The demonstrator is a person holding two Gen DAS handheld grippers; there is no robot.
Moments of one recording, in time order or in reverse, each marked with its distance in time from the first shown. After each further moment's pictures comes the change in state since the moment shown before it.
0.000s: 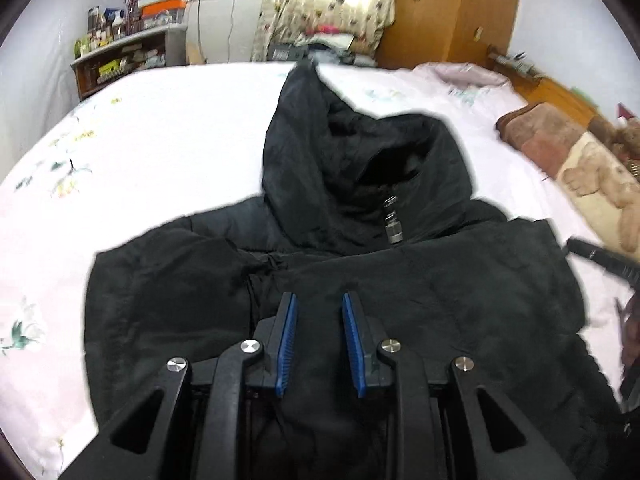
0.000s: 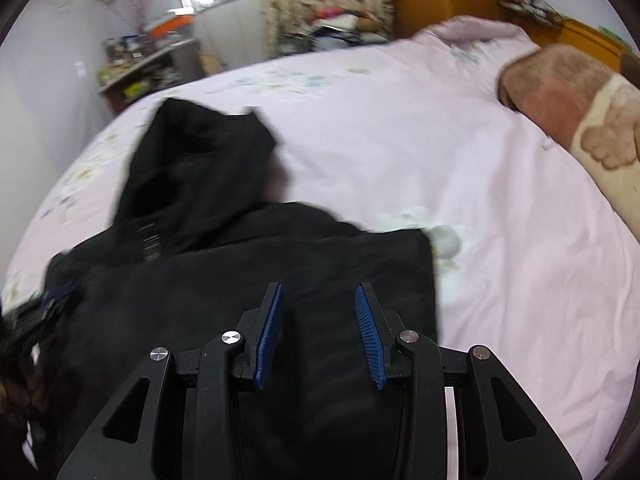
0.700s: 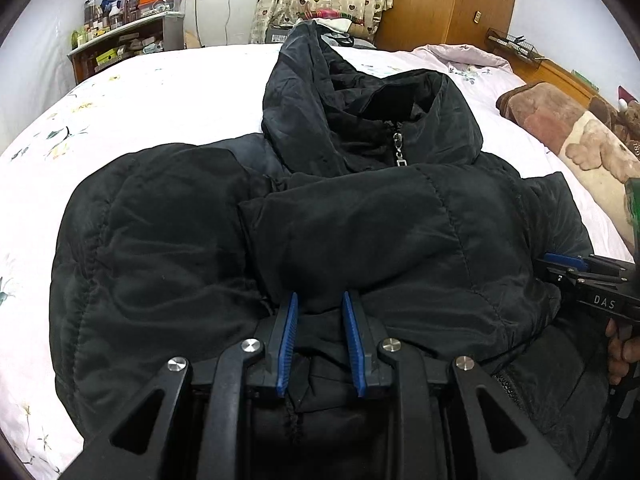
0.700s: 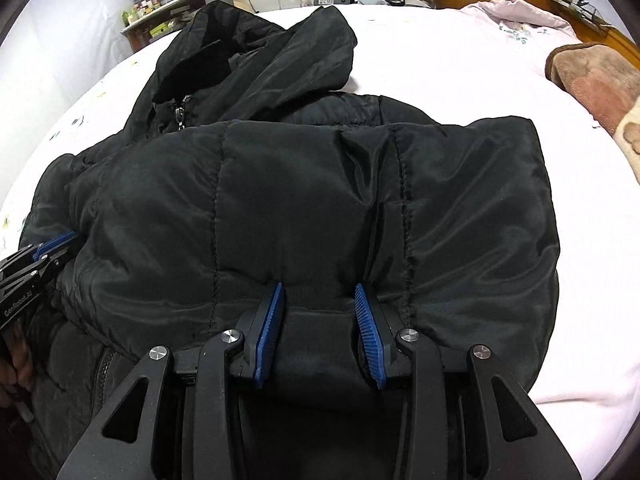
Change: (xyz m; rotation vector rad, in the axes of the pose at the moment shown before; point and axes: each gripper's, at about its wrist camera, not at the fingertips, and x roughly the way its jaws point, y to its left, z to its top) left arm 0.033 0.005 -0.043 0.012 0.068 0.025; right arm 0.063 0.053 -0.053 -0.098 0.164 0.009
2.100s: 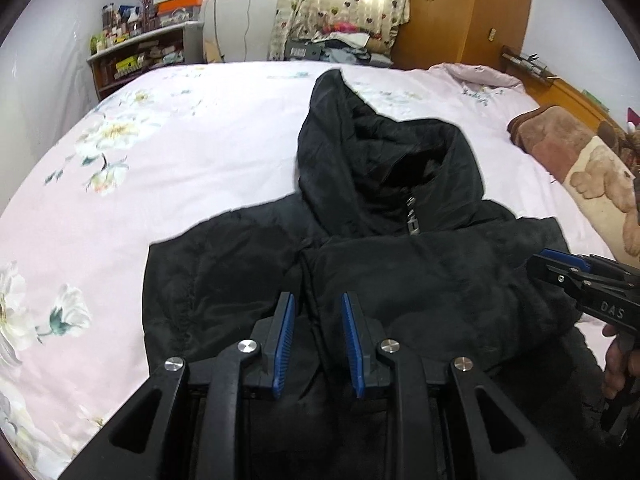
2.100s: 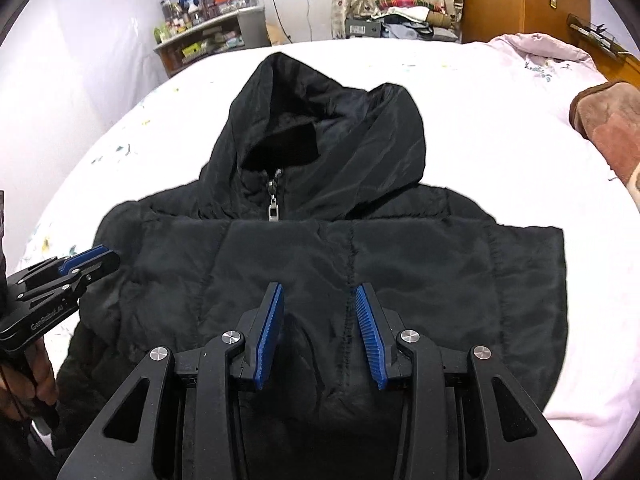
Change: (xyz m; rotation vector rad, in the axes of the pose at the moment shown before) left arm -0.059 0.014 0.047 -0.032 -0.025 0.044; right arm -0.045 0.063 0.054 -0.025 -0.088 0.081
